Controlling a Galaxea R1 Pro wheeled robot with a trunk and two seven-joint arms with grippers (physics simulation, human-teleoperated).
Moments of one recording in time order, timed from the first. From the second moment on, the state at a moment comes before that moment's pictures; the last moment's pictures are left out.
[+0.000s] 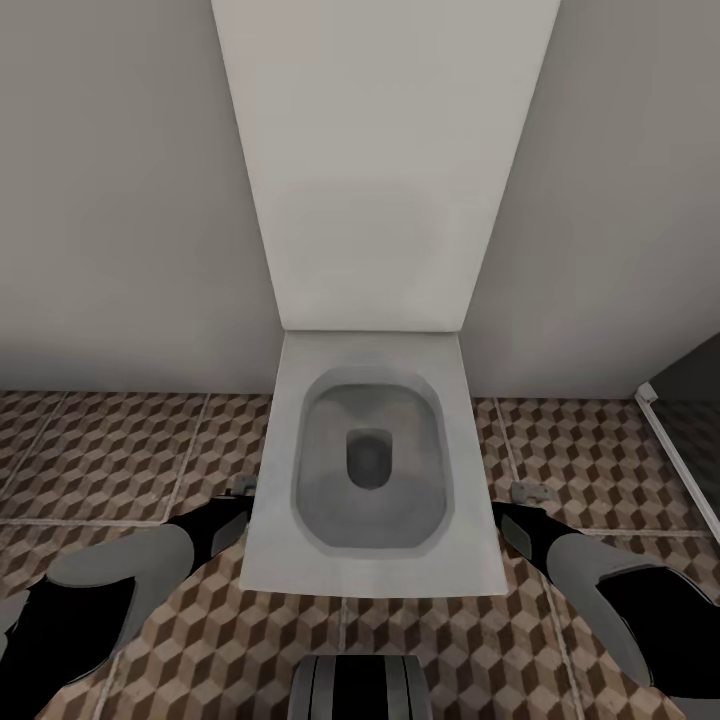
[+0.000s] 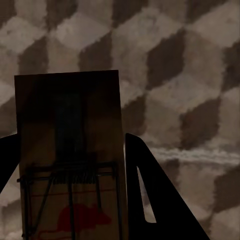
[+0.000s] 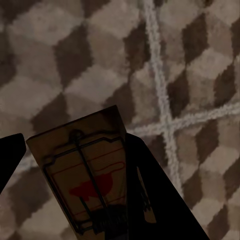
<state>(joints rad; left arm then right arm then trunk) -1.05 0.04 -1.79 -0.11 1.74 0.12 0.23 -1.02 -0.08 0.28 0.00 -0.37 0.10 -0.26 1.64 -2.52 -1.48</state>
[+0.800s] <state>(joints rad) -1.05 0.04 -1.79 -0.11 1.74 0.12 0.23 -1.02 -0.09 0.28 0.00 -0.37 0.09 -0.25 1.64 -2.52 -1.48</state>
